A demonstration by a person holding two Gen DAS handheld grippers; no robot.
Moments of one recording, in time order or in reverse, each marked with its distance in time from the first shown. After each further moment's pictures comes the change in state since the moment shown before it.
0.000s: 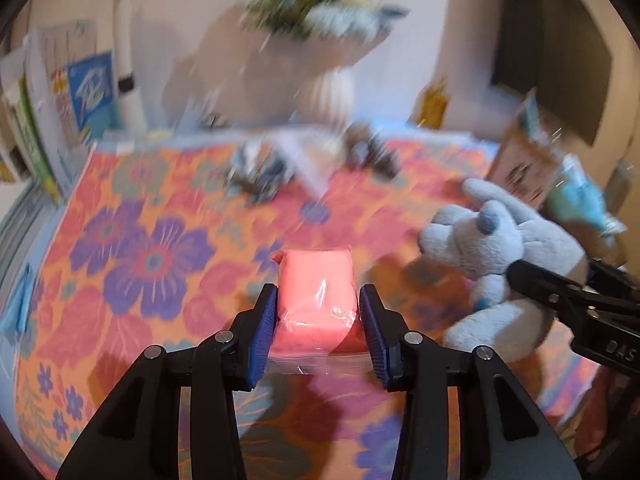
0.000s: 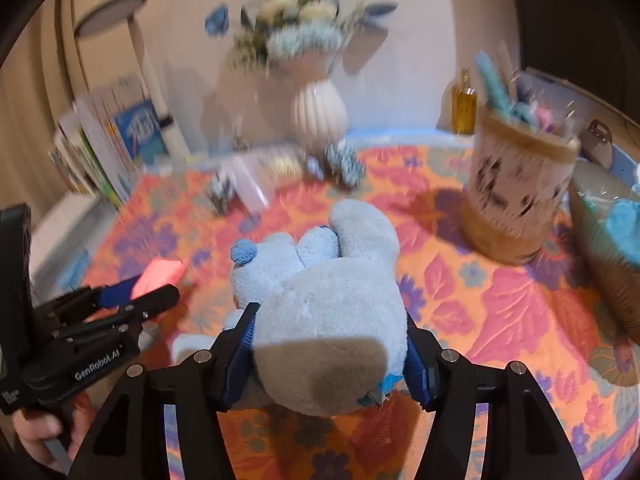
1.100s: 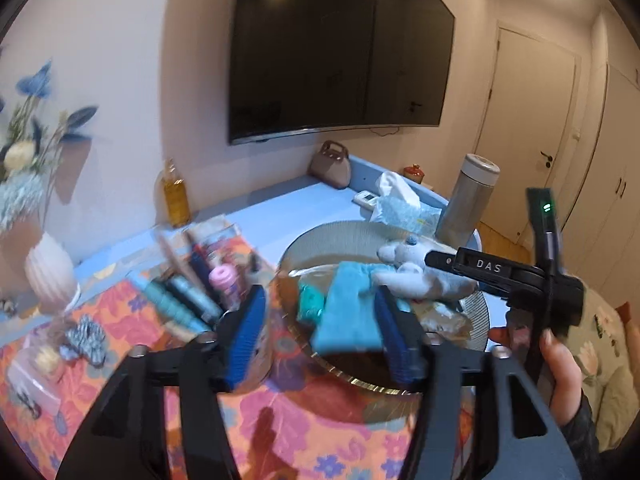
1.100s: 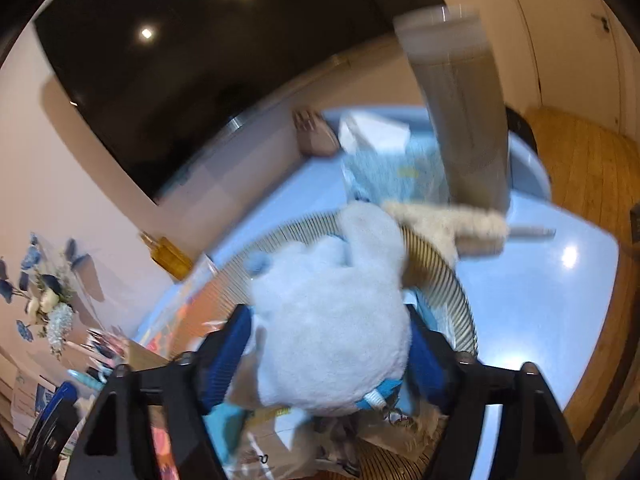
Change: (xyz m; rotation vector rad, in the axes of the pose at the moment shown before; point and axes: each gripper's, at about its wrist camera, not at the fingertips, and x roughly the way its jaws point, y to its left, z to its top) left arm 0.031 -0.267 0.123 0.313 -0.054 -0.453; right arm -0.104 -0.338 0.026 0.757 -0.152 -0.327
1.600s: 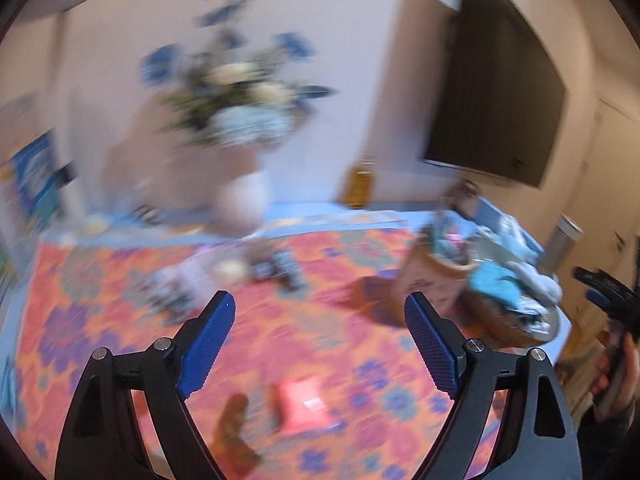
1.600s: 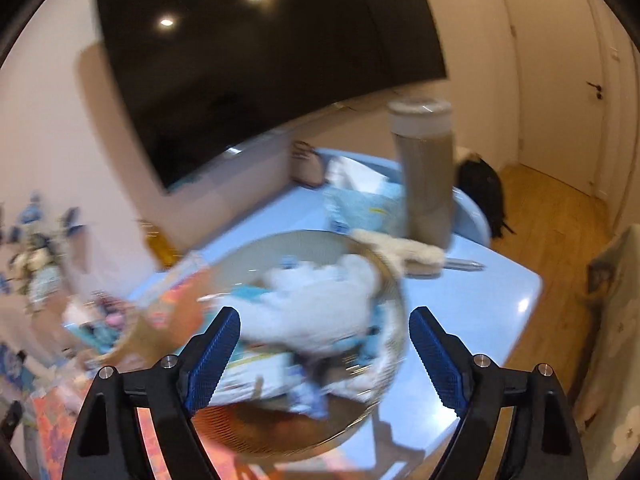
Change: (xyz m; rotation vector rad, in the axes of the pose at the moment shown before) left arm -0.149 0.157 -0.084 -0.318 -0.082 0.330; right arm -0.094 0.031 -0.034 -0.177 -0.168 -0.109
